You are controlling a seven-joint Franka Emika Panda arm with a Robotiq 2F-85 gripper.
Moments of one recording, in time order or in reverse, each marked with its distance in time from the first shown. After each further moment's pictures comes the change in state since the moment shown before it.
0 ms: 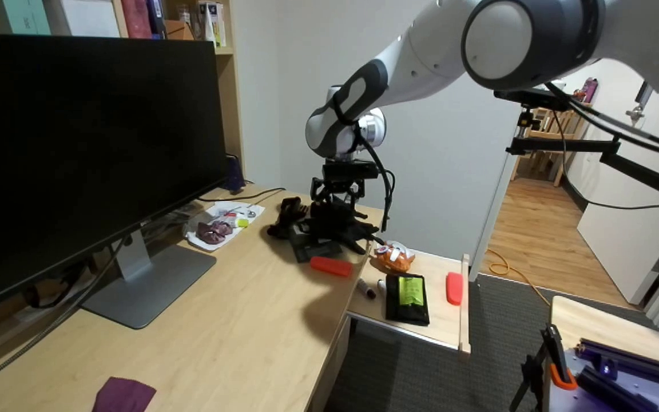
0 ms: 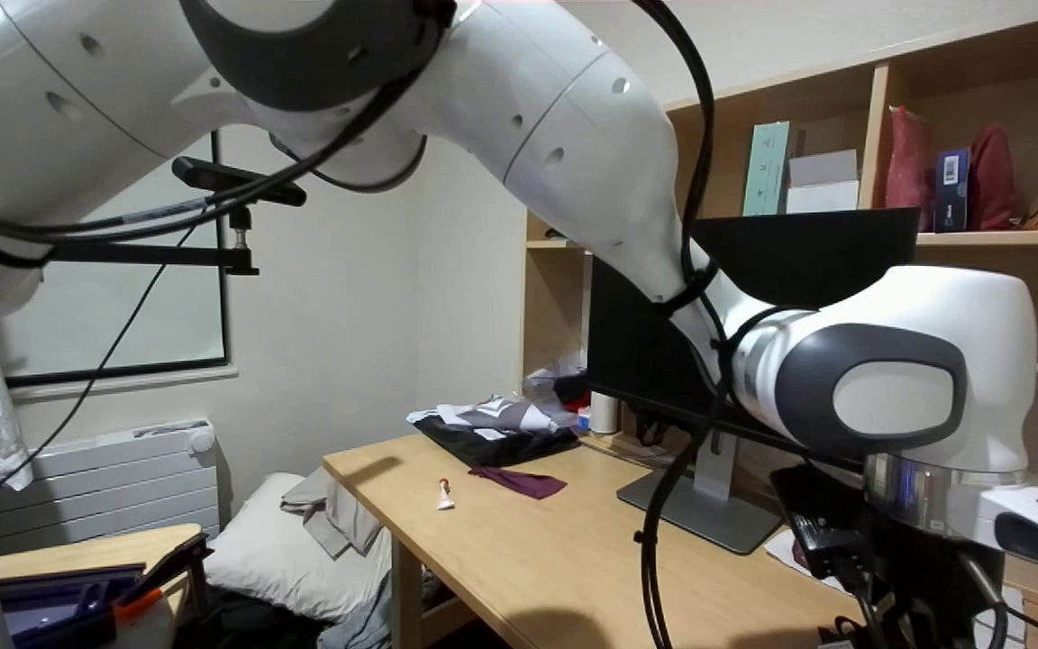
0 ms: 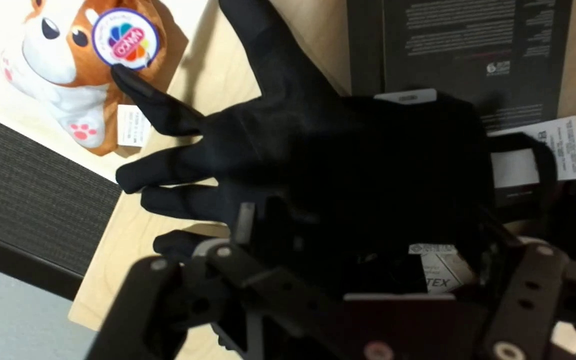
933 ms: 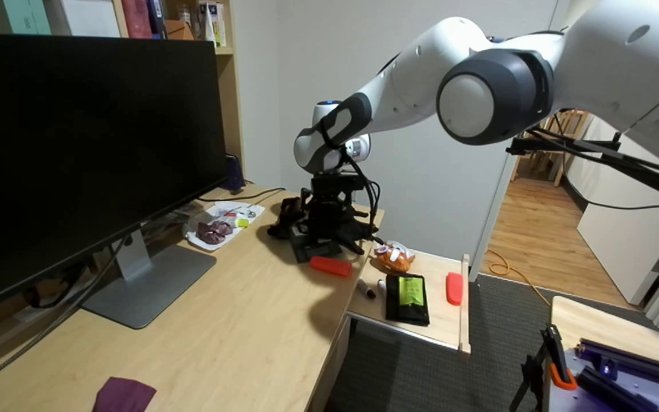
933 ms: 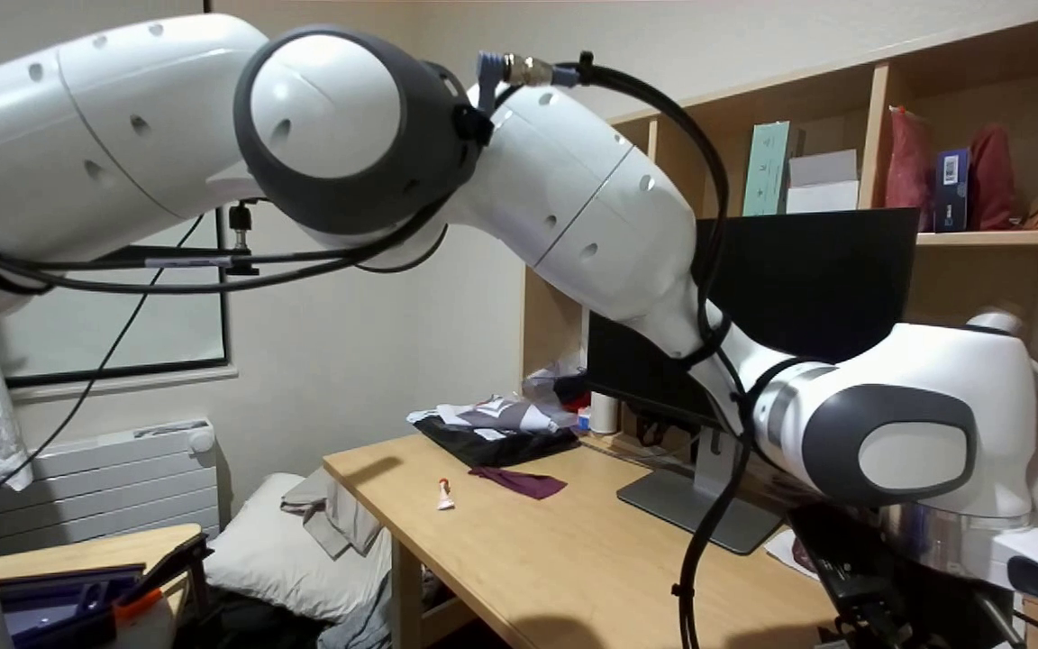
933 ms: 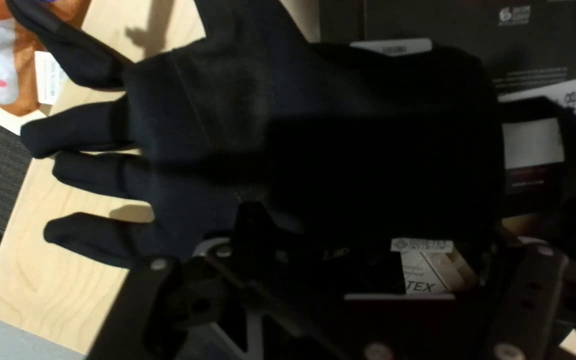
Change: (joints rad) arm -0.003 0.199 0.004 0.257 -0.007 -0.029 -0.002
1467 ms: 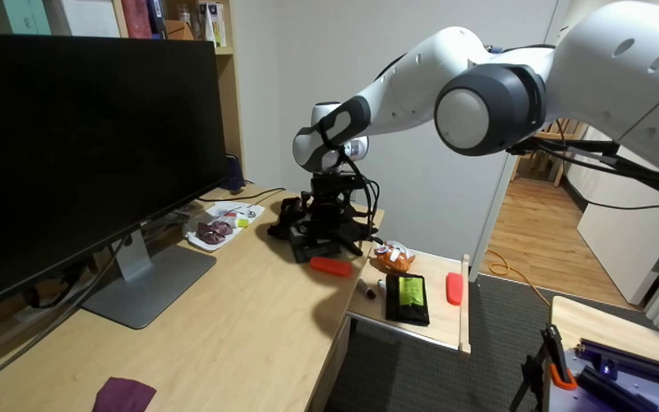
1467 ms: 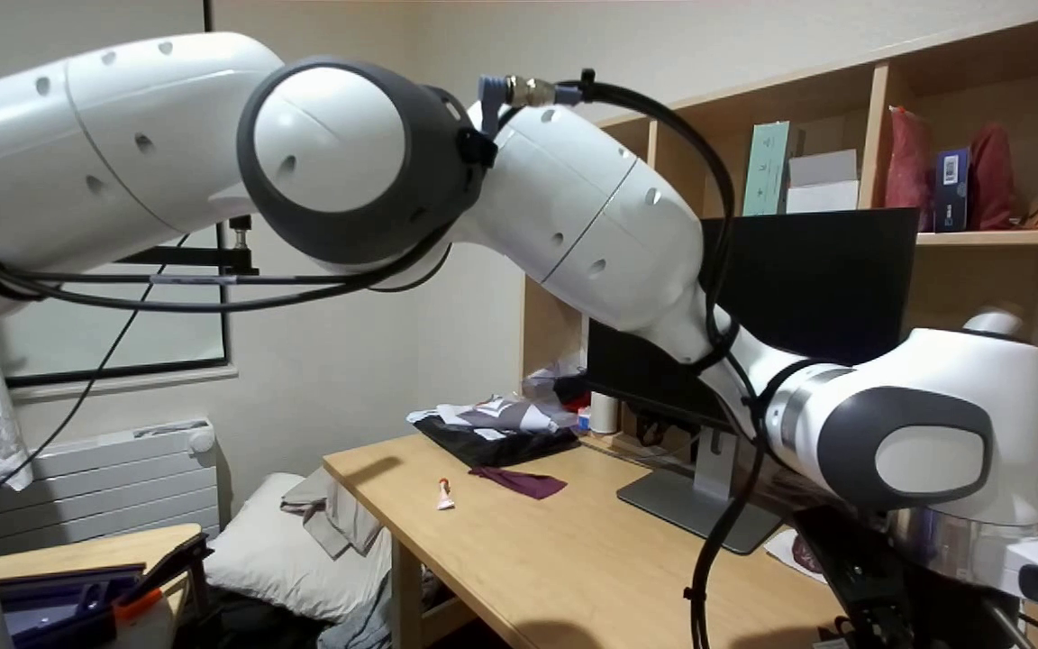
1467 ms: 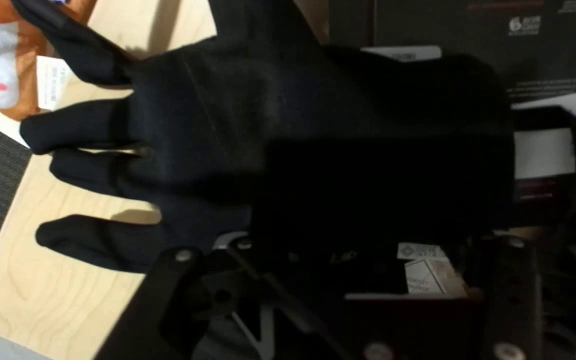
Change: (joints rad) arm -0.016 0.047 0.009 0.090 0.000 -0.087 -0.019
